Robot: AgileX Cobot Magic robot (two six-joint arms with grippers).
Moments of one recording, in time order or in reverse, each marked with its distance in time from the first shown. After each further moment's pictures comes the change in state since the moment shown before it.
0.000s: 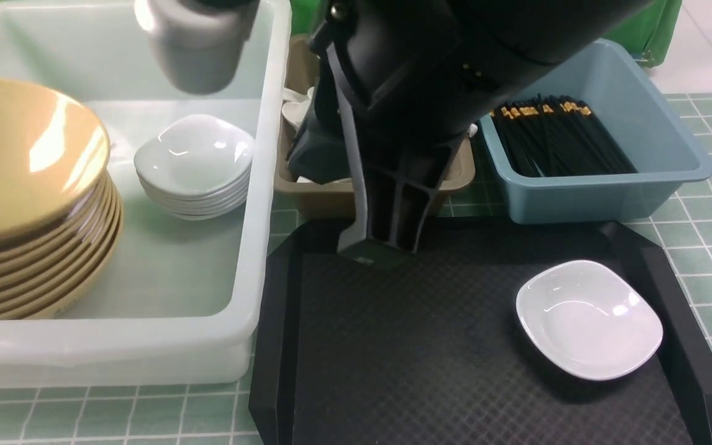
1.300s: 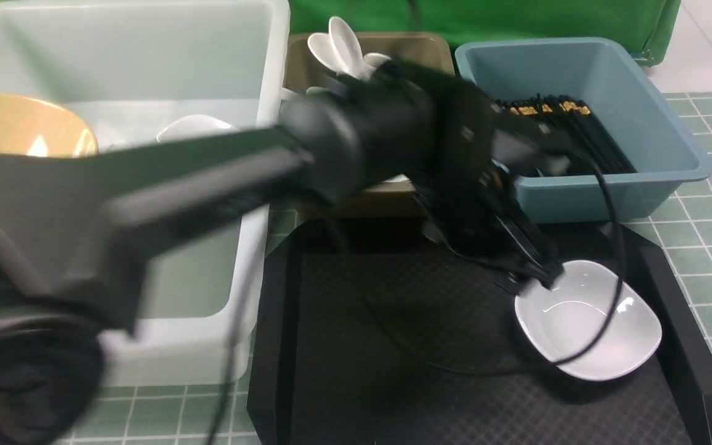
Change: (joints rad) right arm -0.573 -0.679 0.862 -0.098 -0.004 0.294; left arm -1.483 0.645 -0.489 0.285 -0.112 -0.198
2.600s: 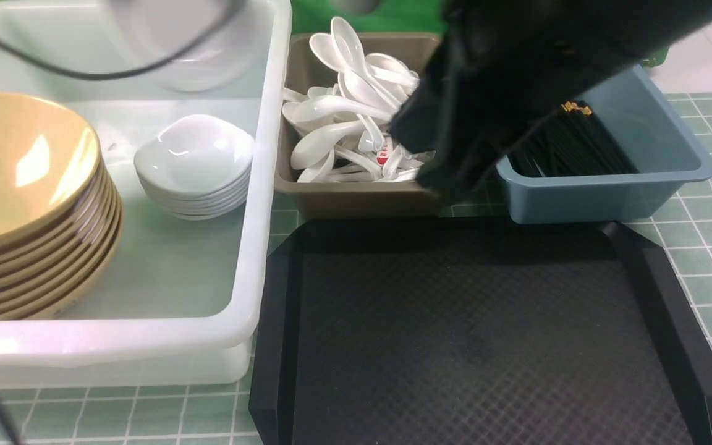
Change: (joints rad) right arm 0.416 0.614 -0.694 0.113 -0.090 -0.147; left arm 0.825 -0.332 -0.277 0.047 0.425 0.140
